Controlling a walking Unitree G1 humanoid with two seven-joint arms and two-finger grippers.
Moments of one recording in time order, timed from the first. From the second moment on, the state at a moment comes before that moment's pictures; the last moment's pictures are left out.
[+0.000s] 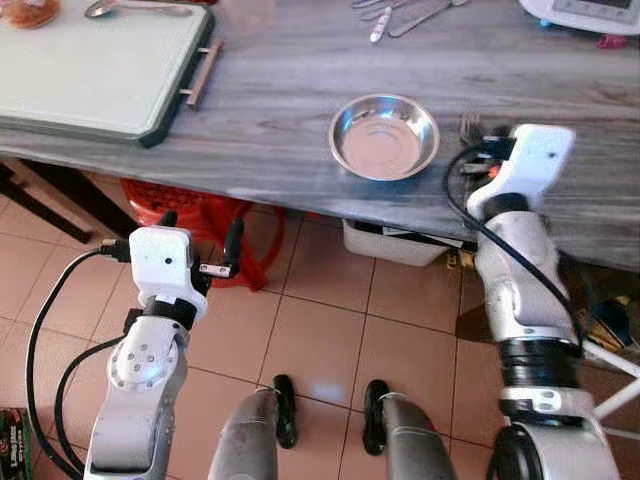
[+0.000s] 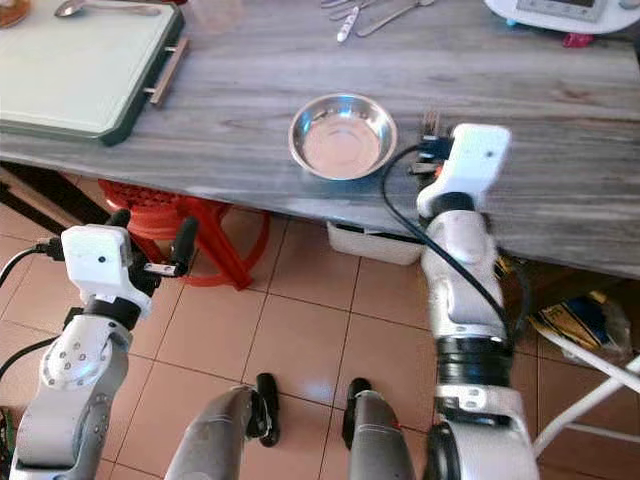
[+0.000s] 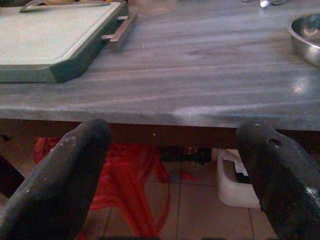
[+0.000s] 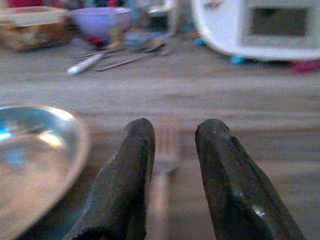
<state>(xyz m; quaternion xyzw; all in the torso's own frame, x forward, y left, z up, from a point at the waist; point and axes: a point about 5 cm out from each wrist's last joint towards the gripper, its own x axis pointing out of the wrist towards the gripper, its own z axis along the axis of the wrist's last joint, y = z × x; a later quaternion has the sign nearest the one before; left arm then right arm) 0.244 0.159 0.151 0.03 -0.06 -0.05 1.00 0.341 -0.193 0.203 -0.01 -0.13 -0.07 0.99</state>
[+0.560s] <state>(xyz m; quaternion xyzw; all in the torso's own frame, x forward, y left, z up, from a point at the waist) 0.236 0.159 0.143 0.03 -0.04 -0.06 1.00 0.350 -0.209 0.181 -0.02 -0.02 -0.10 0.99</state>
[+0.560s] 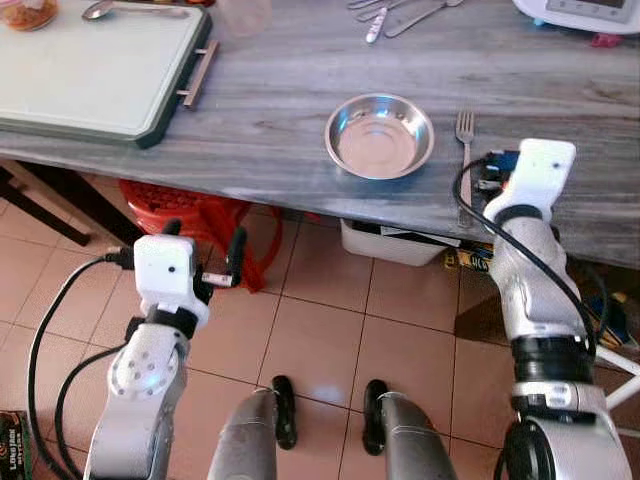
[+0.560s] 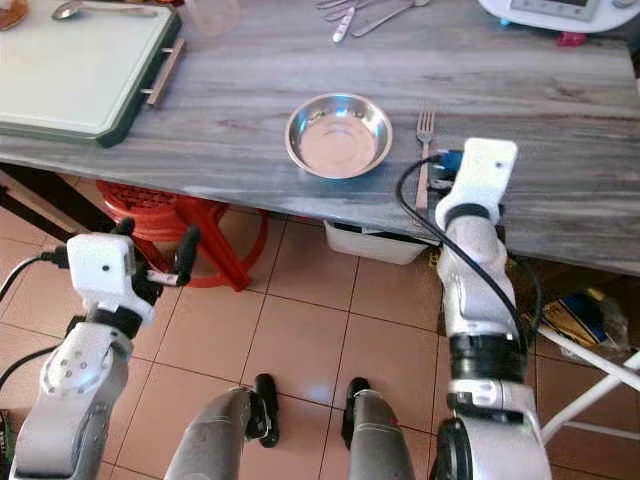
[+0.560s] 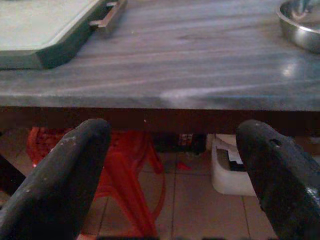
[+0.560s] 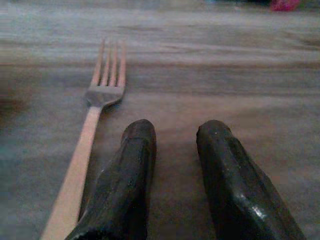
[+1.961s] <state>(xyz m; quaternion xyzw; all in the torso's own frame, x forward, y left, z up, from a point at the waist) 0.234 0.157 0.145 0.02 -0.04 -0.06 1.00 0.364 -0.192 0.192 0.04 0.02 0.01 1.00</state>
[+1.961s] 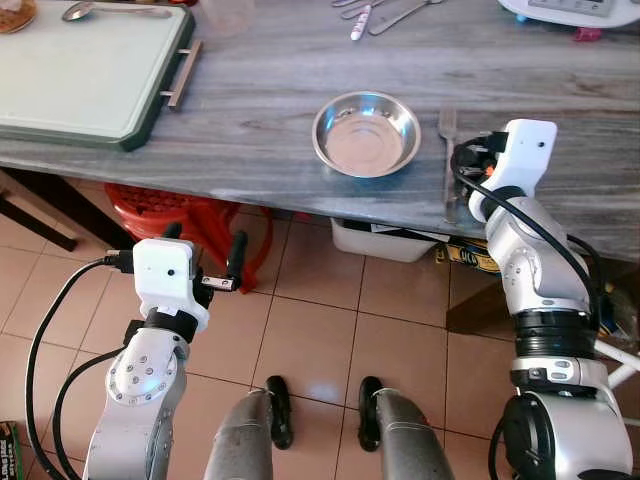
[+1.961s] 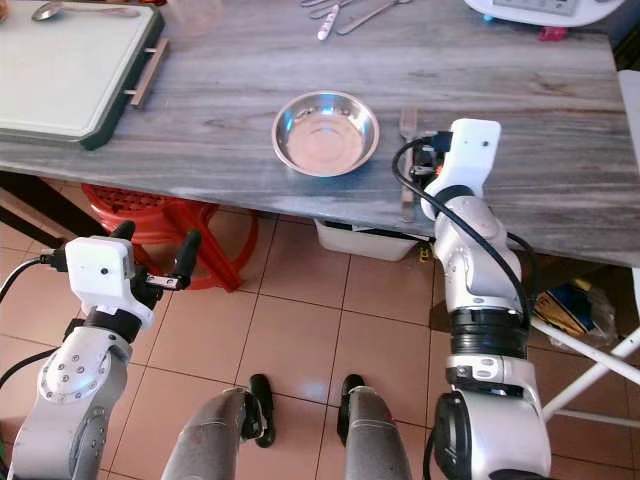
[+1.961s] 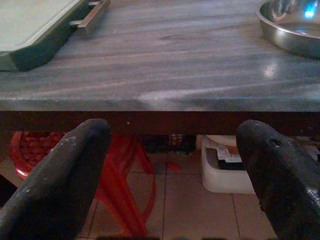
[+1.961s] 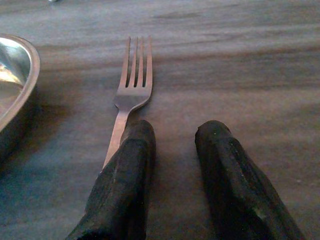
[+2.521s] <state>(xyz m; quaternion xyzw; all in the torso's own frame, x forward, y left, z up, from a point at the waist) 0.235 0.156 0.144 0.02 -0.04 -0.06 1.00 0.365 -0.188 0.191 0.05 0.01 0.02 1.00</state>
